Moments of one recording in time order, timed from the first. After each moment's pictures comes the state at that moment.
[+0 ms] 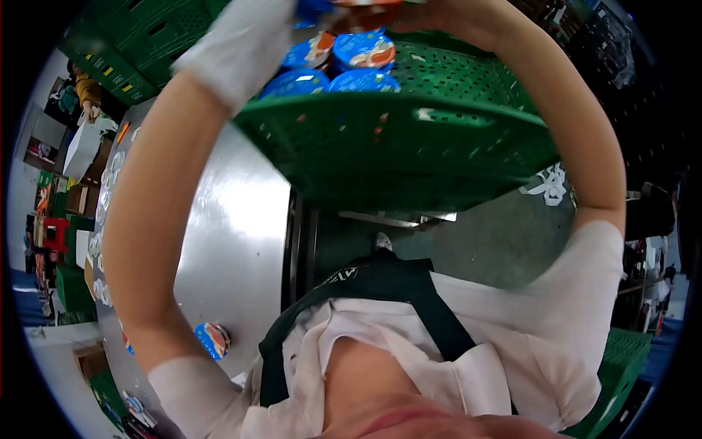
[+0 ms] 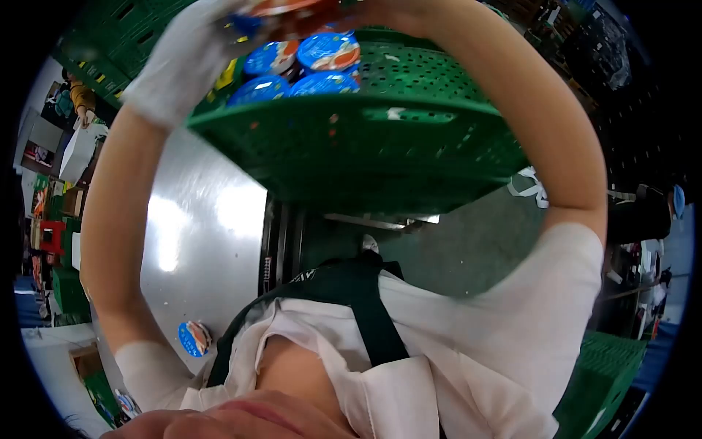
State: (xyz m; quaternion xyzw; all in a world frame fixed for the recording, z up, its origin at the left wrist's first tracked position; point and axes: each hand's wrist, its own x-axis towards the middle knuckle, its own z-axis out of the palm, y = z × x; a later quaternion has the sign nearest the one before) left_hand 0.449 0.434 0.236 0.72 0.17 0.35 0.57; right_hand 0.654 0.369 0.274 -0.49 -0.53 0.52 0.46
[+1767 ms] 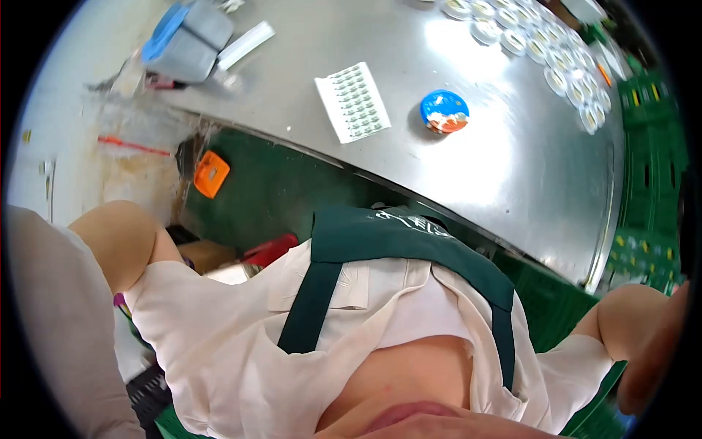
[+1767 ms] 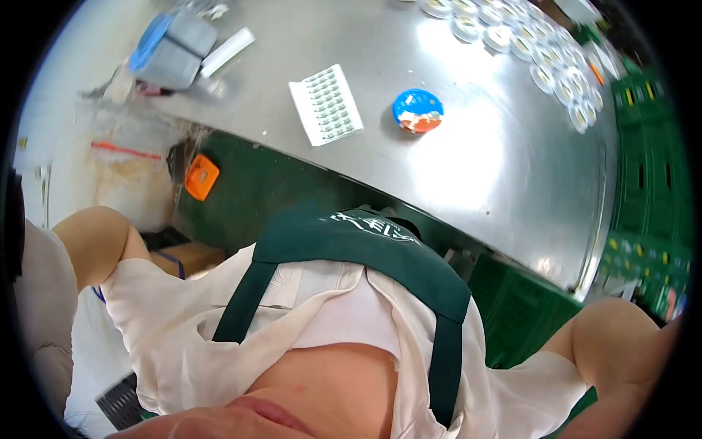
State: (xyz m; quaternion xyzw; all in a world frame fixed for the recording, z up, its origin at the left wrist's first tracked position) left_hand 0.226 -0.179 0.304 0.62 0.63 0.25 -0.41; right_hand 0.272 0.212 0.287 0.35 -0.85 0.08 0.38
